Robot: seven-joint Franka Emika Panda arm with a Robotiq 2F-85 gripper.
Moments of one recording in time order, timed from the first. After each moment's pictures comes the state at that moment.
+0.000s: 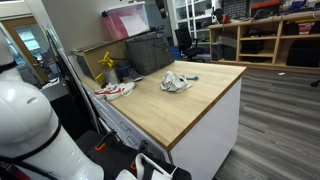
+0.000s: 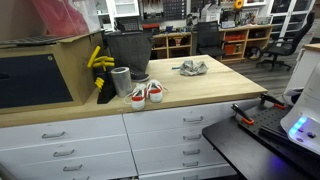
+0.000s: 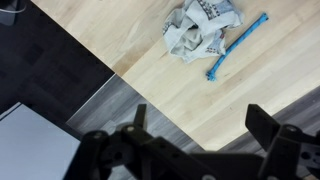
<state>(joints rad) -0.04 0.13 -0.08 -1.57 -0.11 1.79 0.99</state>
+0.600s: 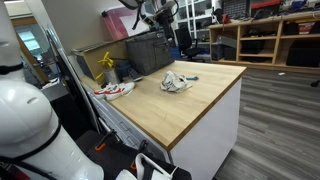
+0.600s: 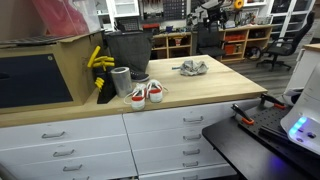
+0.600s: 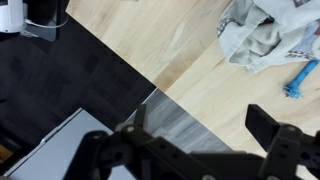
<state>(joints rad) -0.03 0.26 -0.10 -1.71 -0.23 1.83 1.15</state>
